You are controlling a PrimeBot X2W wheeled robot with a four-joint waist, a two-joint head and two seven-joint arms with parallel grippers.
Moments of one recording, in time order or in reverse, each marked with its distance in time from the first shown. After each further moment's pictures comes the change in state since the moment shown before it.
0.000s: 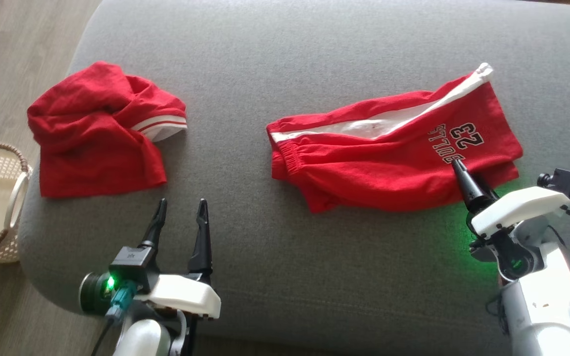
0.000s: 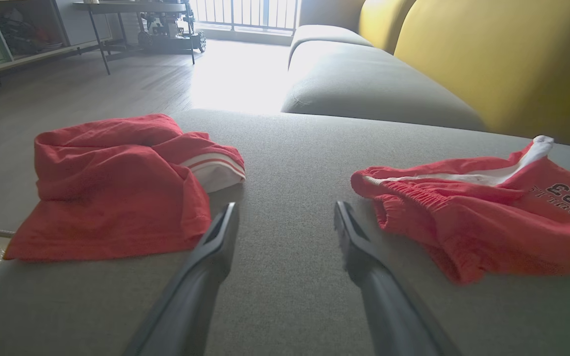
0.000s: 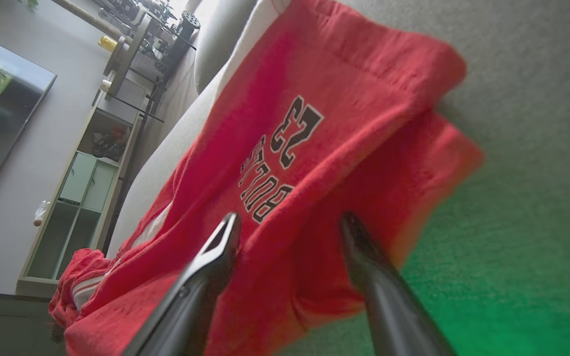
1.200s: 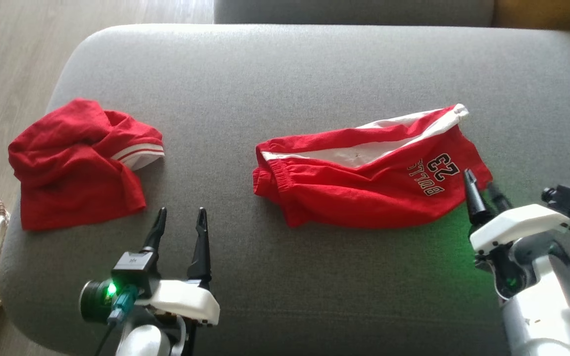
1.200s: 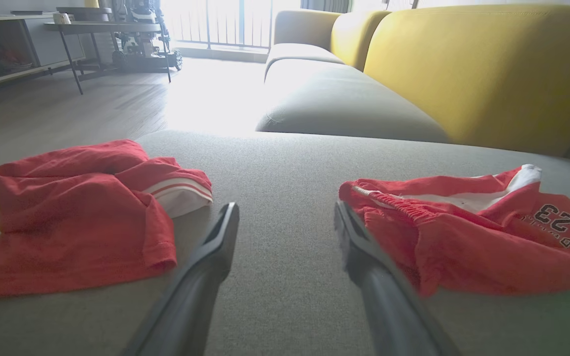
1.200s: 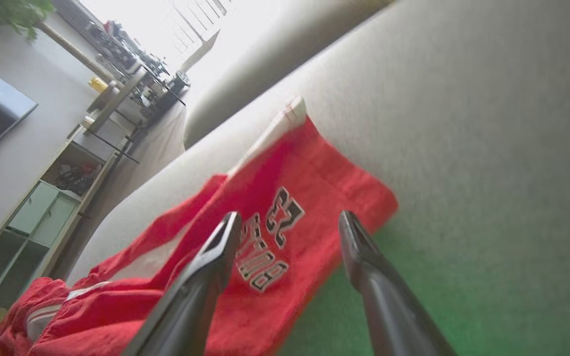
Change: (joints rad) left arm 0.009 -0.001 0.000 0.035 0.003 -0.001 0.000; right arm 0.028 -0.003 0.003 0.052 -0.140 0.000 -0.175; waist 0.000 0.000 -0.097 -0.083
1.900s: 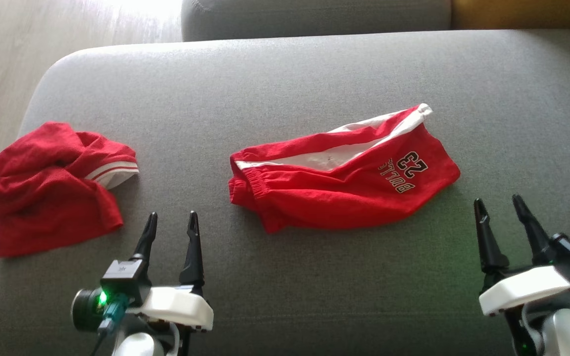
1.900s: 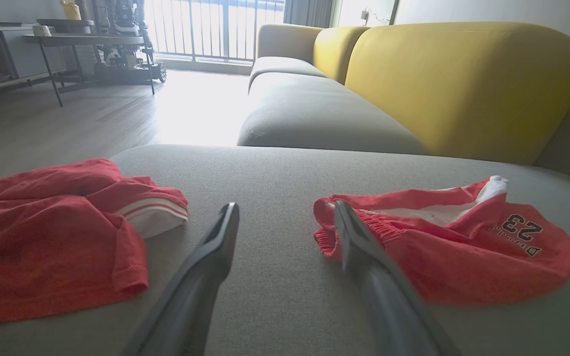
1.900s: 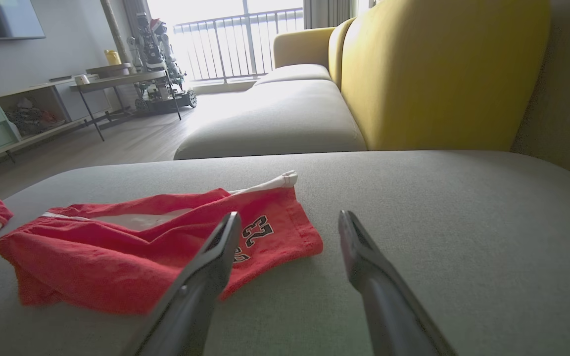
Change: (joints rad) left arm 0.042 0.000 0.032 -0.051 0.000 0.002 0.000; right arm 0.367 -0.011 0.034 -0.535 -0.444 0.000 -0.213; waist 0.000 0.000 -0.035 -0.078
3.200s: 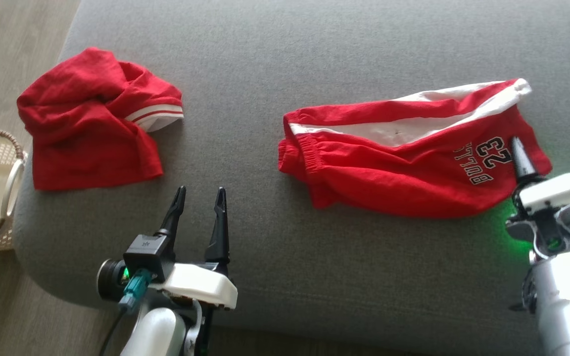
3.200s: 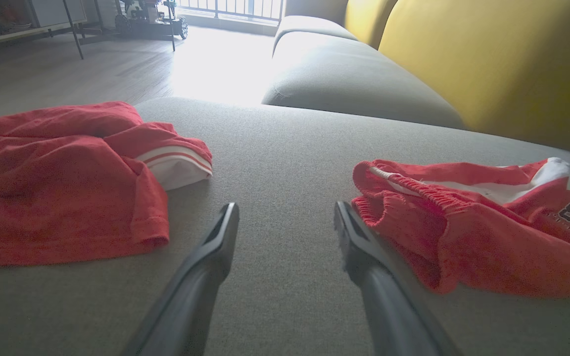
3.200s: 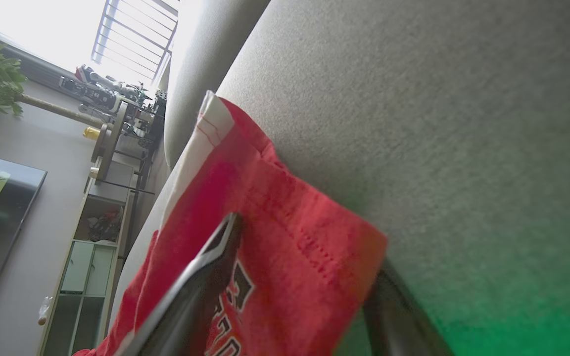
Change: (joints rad) left arm -0.097 -0.001 -0.098 0.013 -0.051 0.017 0.000; right arm -0.485 -0.025 -0.167 0.614 0.703 0.000 0.320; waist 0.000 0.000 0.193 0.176
